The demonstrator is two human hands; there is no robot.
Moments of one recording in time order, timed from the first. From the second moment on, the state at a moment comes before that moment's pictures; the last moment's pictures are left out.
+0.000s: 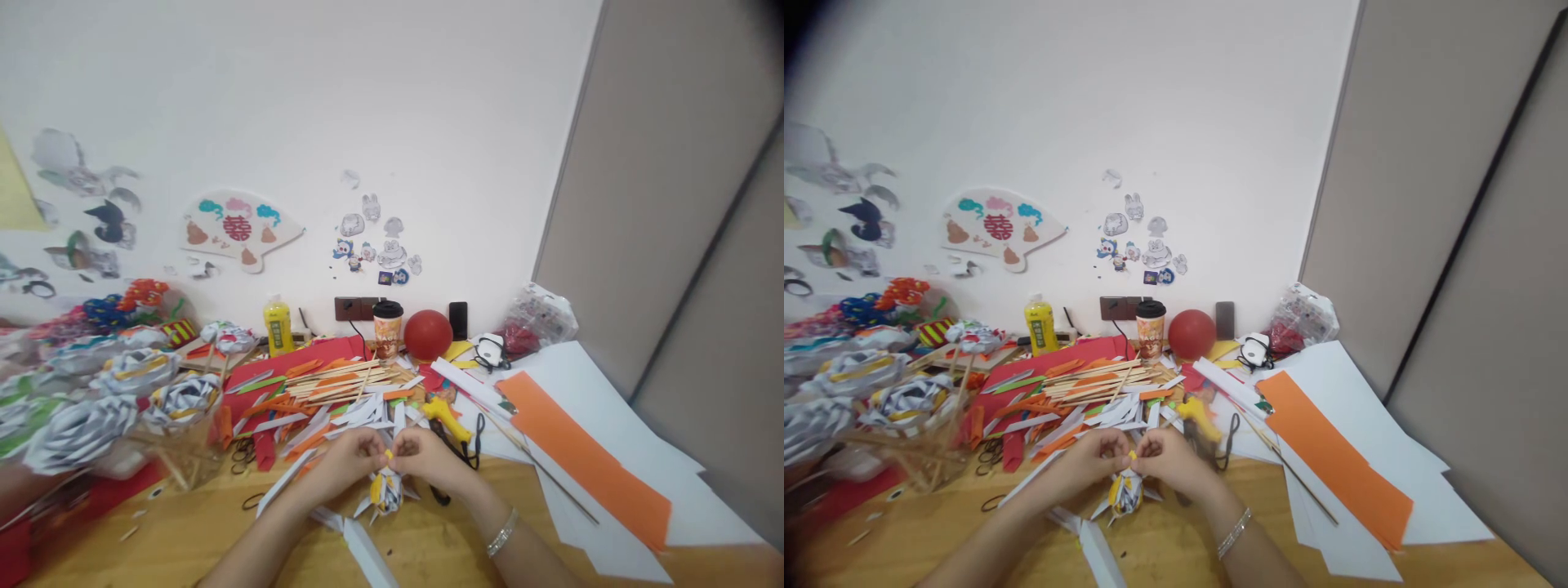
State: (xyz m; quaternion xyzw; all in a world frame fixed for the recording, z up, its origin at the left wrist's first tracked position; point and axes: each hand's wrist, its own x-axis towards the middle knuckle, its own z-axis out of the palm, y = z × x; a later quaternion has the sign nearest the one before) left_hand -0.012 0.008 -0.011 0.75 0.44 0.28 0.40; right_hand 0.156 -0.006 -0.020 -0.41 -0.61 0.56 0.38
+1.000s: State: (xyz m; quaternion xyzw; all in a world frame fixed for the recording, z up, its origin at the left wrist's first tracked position) left_hand -0.015 0.012 -0.016 0.74 0.48 0.35 0.32; right_hand 0.151 -0.017 -0.025 -0.35 -0.86 0.17 0.33
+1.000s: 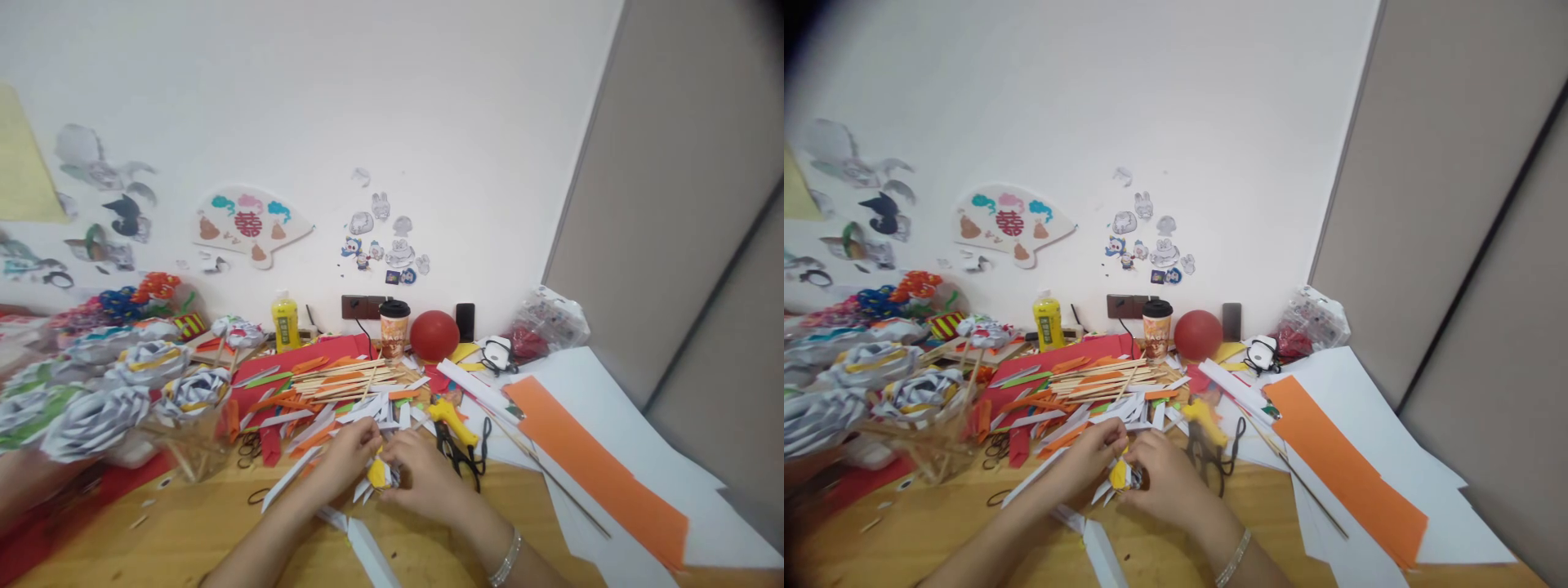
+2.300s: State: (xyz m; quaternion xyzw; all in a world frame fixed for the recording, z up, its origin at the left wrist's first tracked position) left_hand -0.014 0.001 0.003 0.80 0.39 0.35 0.29; right_hand 0.160 -0.007 -0.017 -0.38 -0.72 0.33 0.47
